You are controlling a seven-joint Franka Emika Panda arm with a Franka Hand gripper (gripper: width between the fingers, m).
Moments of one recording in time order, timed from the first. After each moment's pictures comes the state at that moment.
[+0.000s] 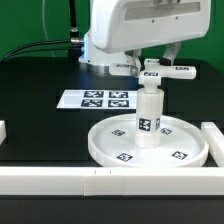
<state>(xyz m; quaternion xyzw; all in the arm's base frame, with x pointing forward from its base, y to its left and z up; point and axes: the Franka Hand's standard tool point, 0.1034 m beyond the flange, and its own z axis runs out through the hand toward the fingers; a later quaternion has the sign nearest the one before) 0.543 0.041 0.126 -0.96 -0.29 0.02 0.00</state>
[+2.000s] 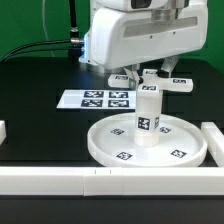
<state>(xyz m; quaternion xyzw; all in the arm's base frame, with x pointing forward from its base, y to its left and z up) 0.543 0.039 0.105 -0.96 -0.29 0.03 0.00</state>
